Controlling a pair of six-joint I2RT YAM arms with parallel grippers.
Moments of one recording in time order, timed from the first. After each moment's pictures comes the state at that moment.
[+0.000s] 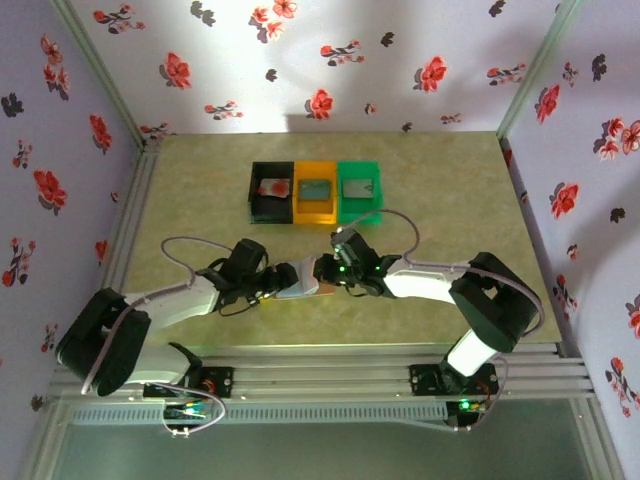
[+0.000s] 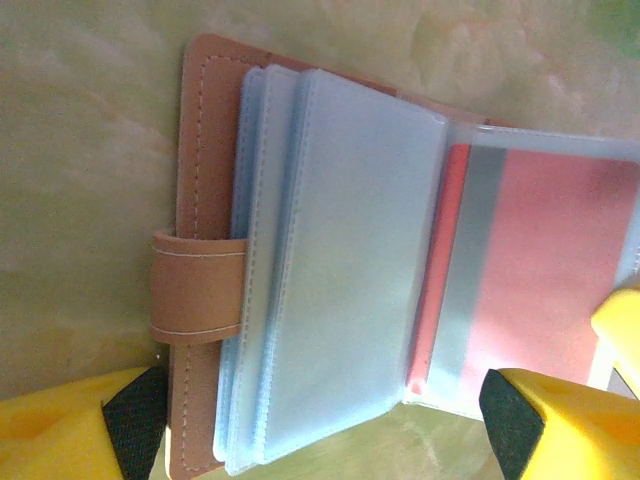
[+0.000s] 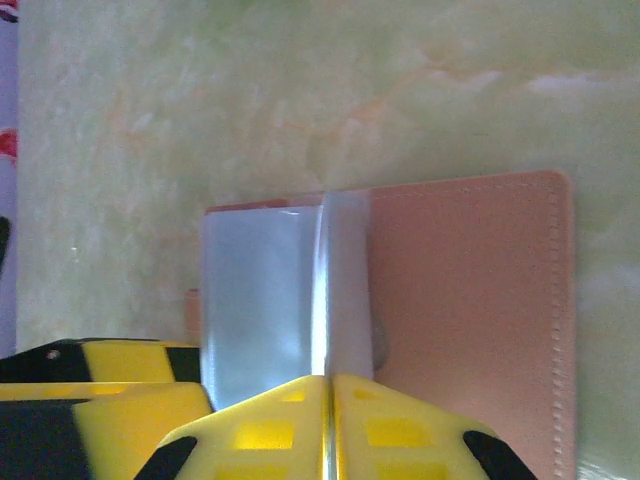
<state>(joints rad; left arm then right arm) -0.65 1.33 0.50 -0.10 0.21 -1.00 0.85 1.60 0.76 0.08 -0.18 0.93</state>
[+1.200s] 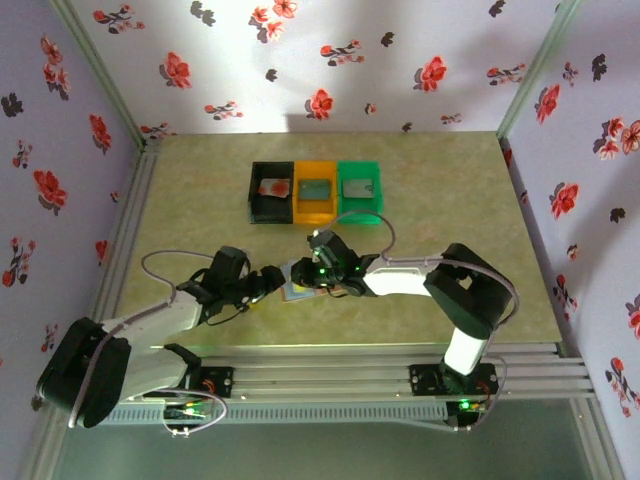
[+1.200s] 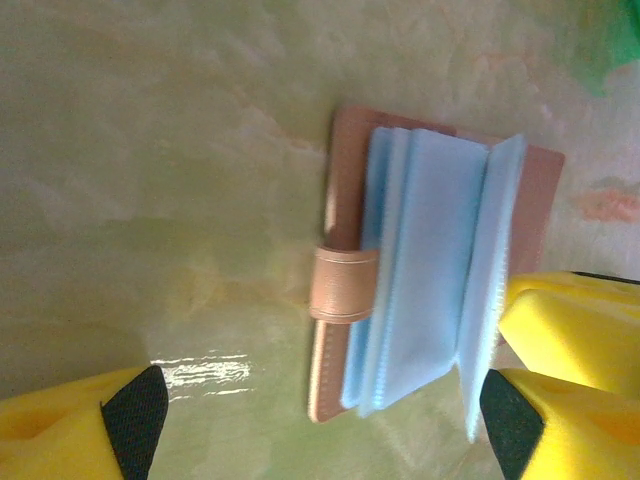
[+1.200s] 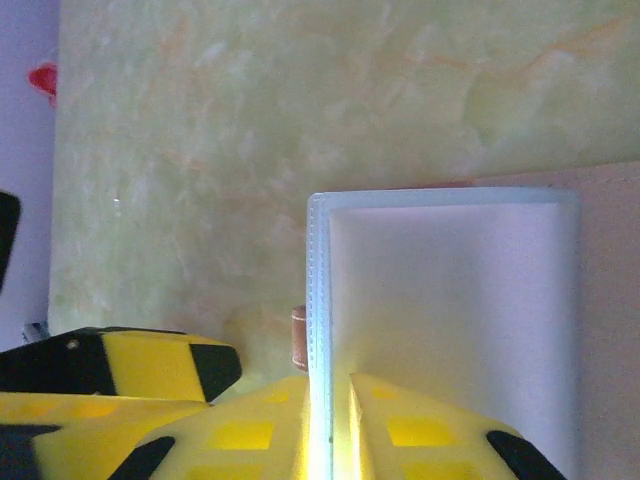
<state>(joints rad) -0.57 1.15 0.39 -0.12 0.26 -1.02 0.92 1.75 0.86 0.15 -0.24 0.93</state>
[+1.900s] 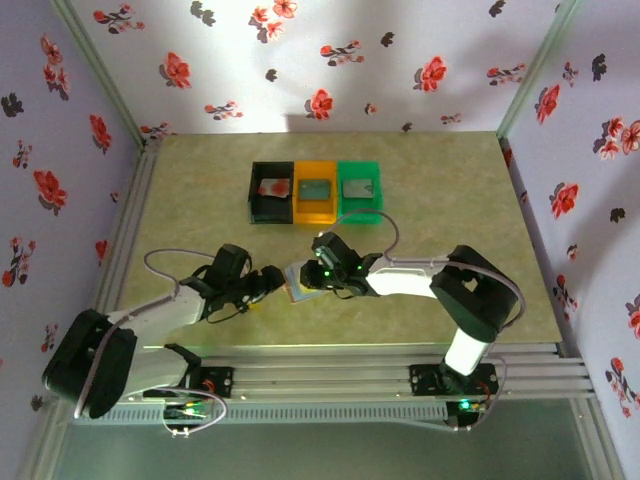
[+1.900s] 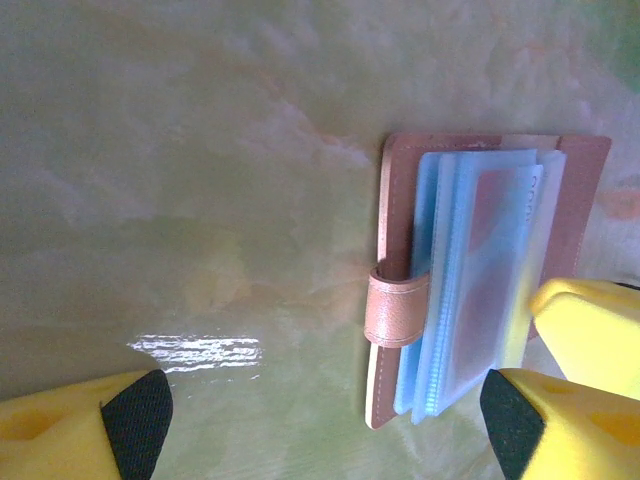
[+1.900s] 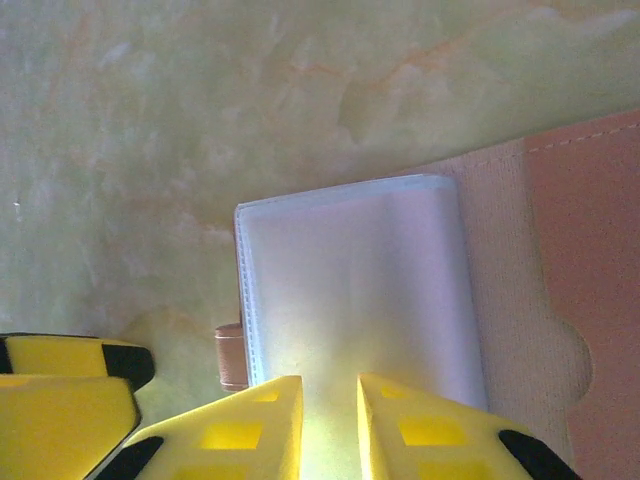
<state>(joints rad) -0.56 1.22 0.43 -0.15 0.27 -1.02 0.92 1.71 0.86 0.00 -0.13 0.86</state>
